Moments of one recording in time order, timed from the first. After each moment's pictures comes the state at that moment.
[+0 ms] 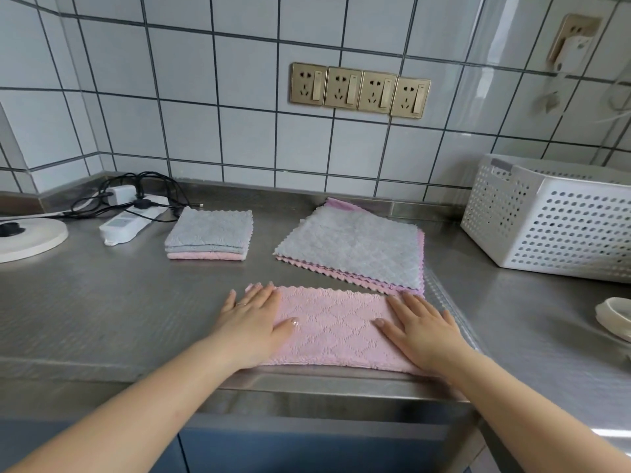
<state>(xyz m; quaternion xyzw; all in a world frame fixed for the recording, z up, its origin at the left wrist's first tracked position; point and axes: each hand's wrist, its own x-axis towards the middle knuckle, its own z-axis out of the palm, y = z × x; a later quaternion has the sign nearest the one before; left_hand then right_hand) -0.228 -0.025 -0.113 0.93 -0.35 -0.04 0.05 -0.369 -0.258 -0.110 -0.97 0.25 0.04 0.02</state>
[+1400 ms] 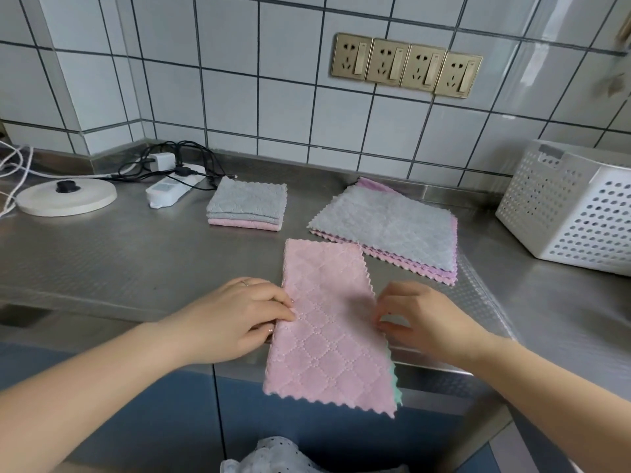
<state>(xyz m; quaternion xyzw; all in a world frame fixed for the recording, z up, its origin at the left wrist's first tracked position) -0.235 0.074 -0.115 0.78 -0.59 0.14 0.12 -0.372 -0.209 -0.091 -0.98 -0.14 -0.13 0.06</state>
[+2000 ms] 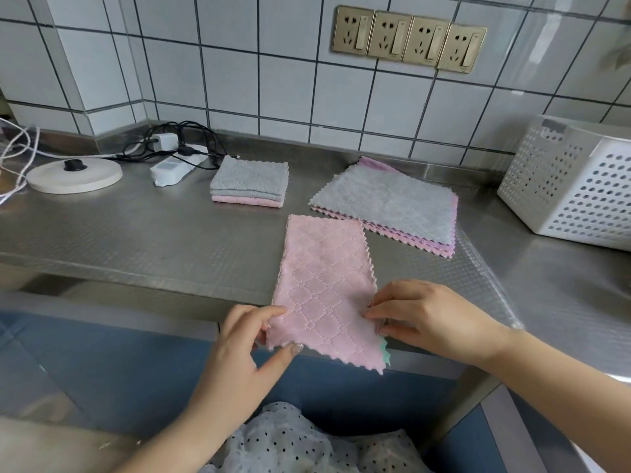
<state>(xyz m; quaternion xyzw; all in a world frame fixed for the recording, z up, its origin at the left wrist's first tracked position) -0.341 0.074 -0.172 0.80 -0.31 0.10 0.51 -0.408 -0.199 -0.099 -0.96 -0.25 -0.15 0.03</state>
